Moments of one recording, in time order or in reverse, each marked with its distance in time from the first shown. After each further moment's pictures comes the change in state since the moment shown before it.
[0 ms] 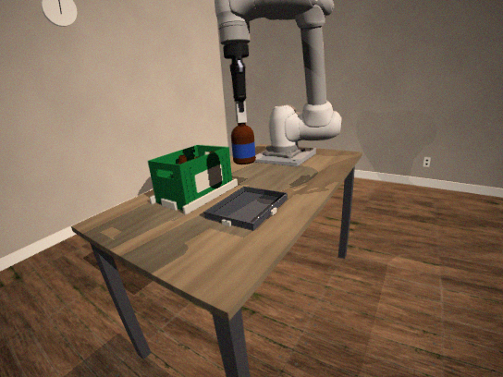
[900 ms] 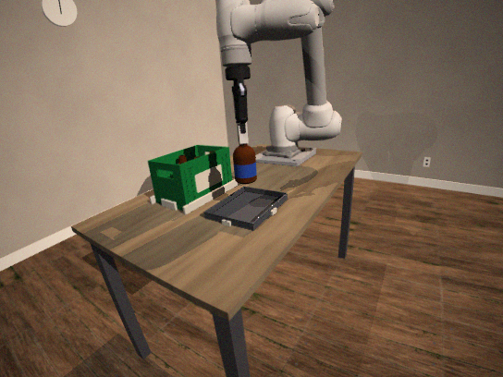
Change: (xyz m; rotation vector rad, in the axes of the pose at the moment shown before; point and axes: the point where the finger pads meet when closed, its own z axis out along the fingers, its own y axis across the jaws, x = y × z) arm 0.000 0.000 0.066 0.000 0.000 0.000
